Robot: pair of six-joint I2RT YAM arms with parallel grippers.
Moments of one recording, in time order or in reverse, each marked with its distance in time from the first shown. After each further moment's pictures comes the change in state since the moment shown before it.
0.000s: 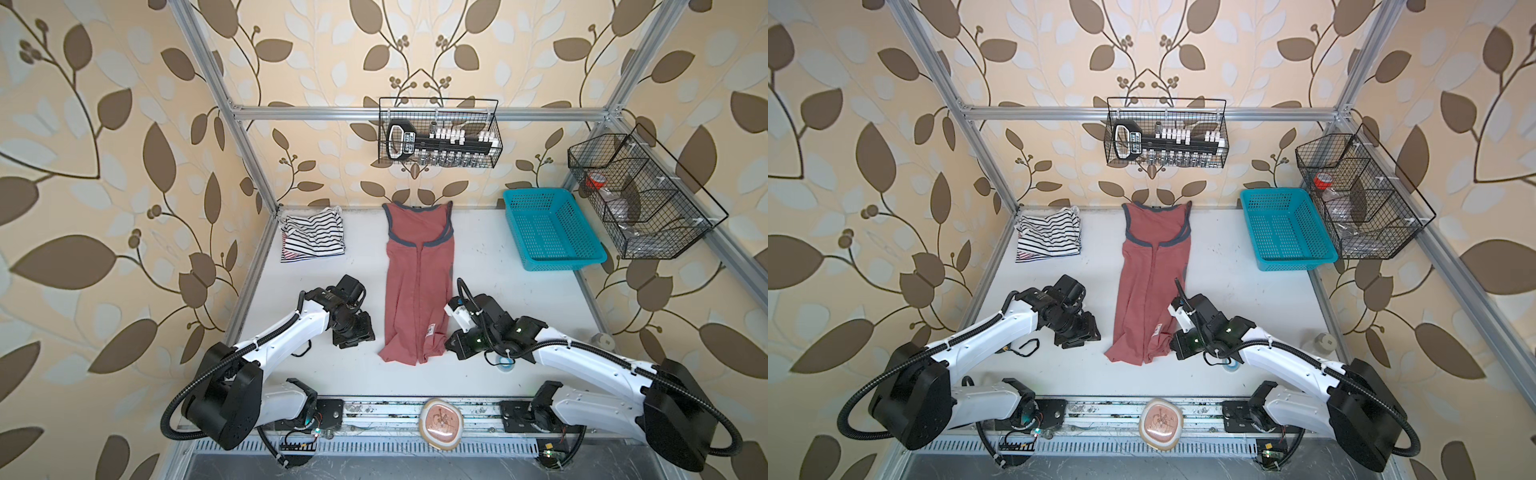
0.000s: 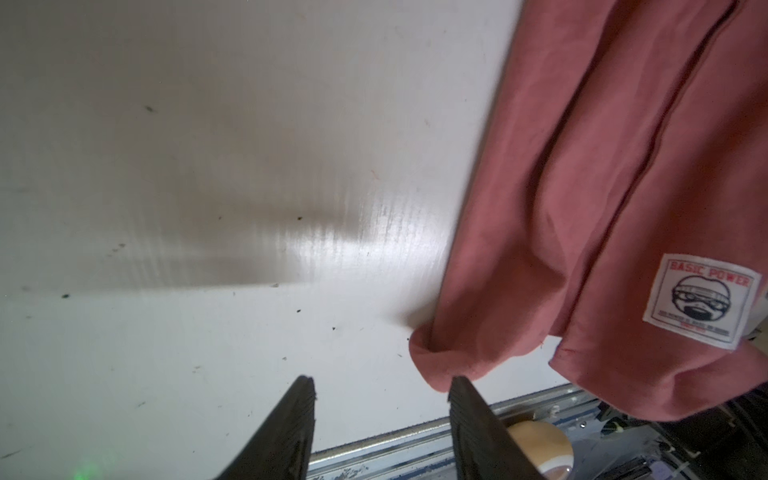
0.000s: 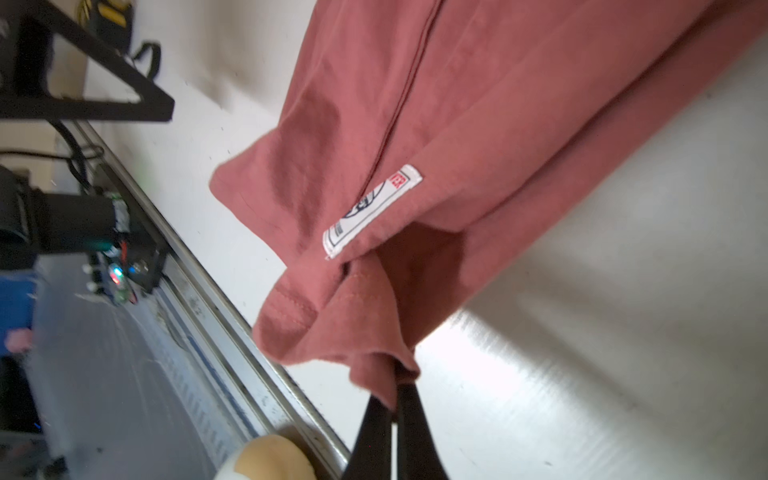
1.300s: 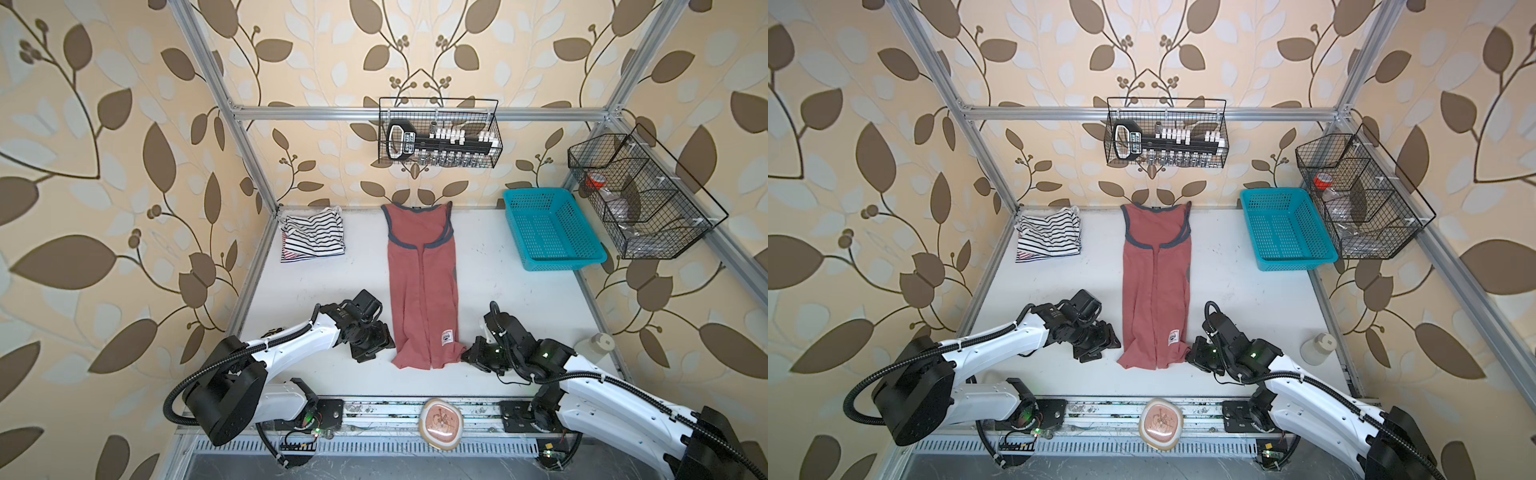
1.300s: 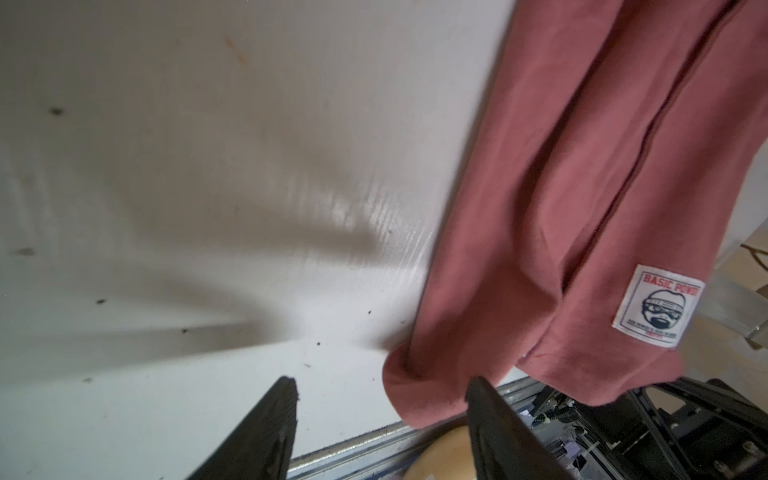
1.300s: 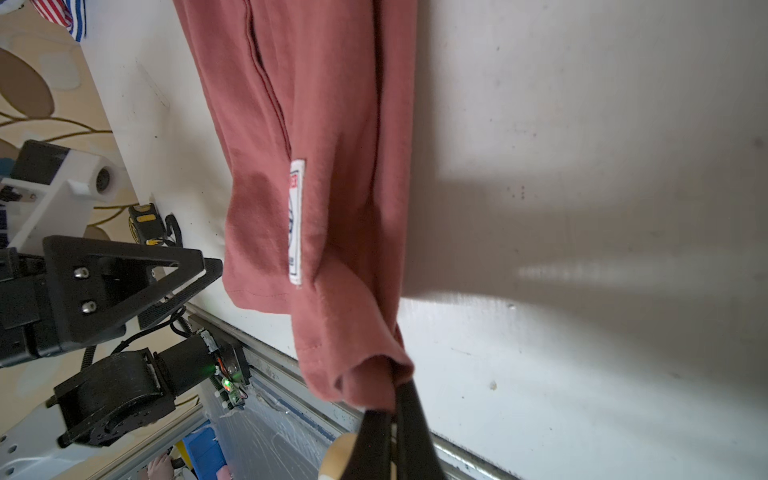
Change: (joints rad) left arm -0.203 0.043 -0.105 0.264 0.061 -0.338; right arm -0.014 -0.298 -0.175 -0.089 0.055 0.605
